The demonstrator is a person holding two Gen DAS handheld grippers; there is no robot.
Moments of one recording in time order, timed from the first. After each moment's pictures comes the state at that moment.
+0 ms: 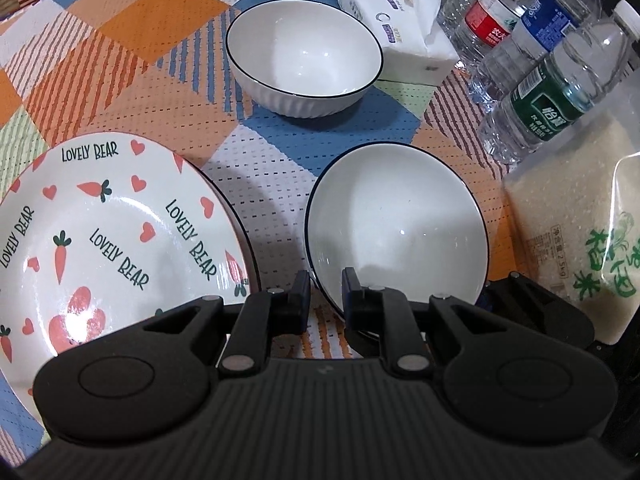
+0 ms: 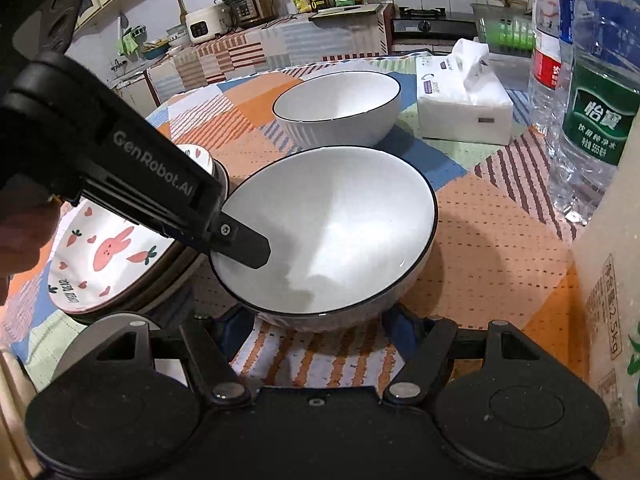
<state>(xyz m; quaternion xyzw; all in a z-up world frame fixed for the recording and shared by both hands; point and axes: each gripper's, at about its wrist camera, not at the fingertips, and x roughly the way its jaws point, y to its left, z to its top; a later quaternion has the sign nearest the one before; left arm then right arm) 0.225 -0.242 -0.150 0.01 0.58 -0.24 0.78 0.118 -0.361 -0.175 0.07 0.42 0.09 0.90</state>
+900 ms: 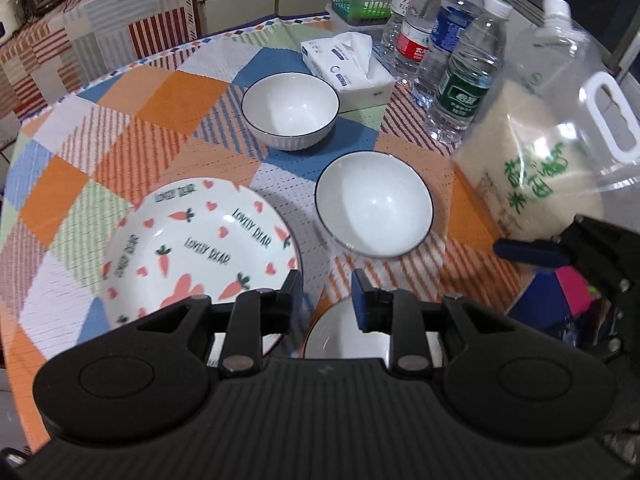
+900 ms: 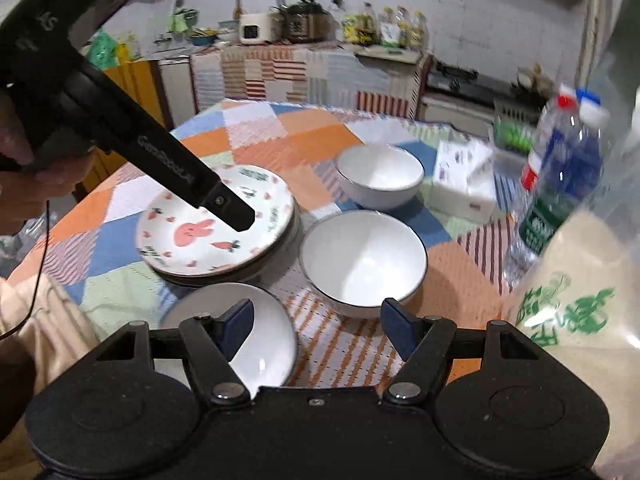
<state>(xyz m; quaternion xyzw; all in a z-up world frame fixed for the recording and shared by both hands) 0.144 -0.188 -0.041 0.11 0.50 -0.29 0.81 0.027 -0.324 -0.063 -0.05 0.38 0.12 0.91</state>
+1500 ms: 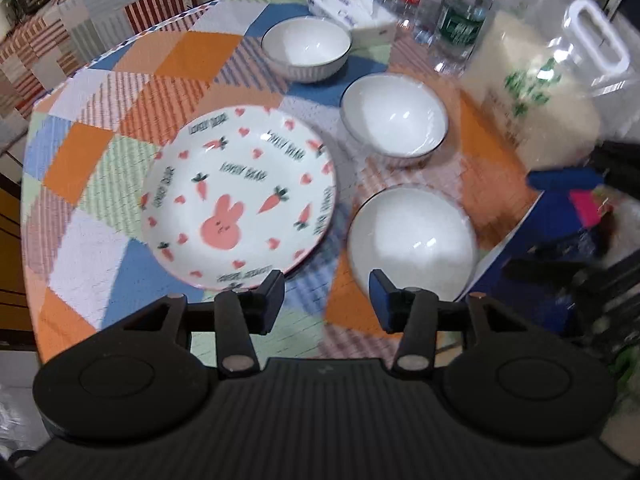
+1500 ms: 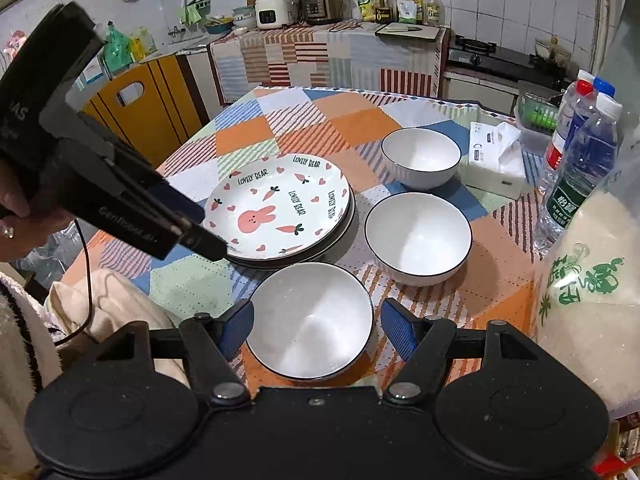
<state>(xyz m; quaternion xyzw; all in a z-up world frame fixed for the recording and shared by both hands) 0.110 -0.135 -0.052 0.17 0.53 -0.28 0.78 0.011 -0.301 -0.041 -0.01 0.43 0.14 0.89</state>
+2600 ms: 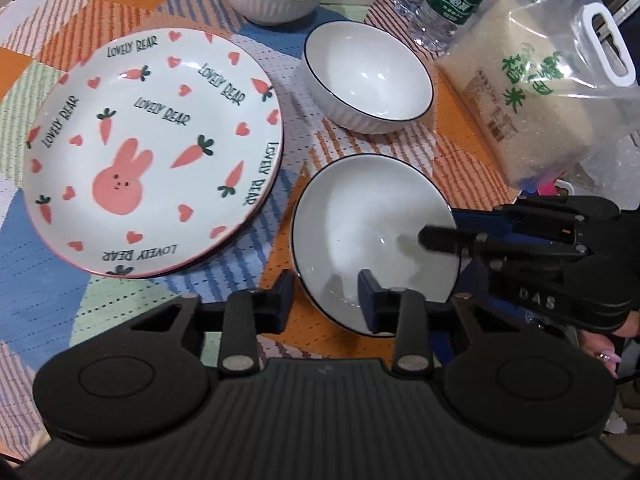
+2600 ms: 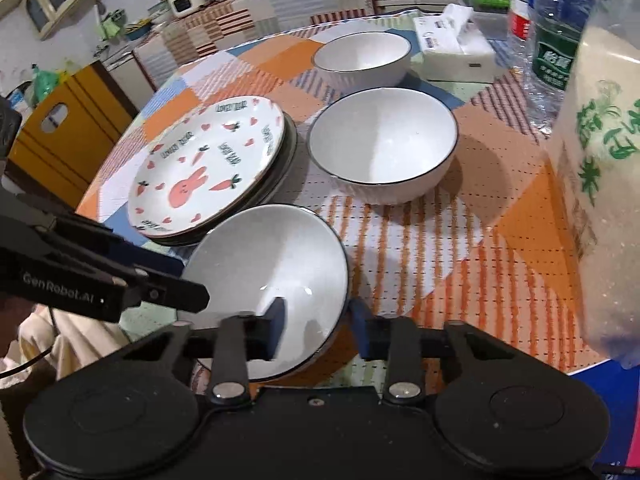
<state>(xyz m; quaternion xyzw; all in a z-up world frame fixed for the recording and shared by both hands) 0.126 -0.149 -0.135 0.06 0.58 -0.34 0.74 0.038 -0.319 -0.131 0.10 0.49 0.05 0.87</state>
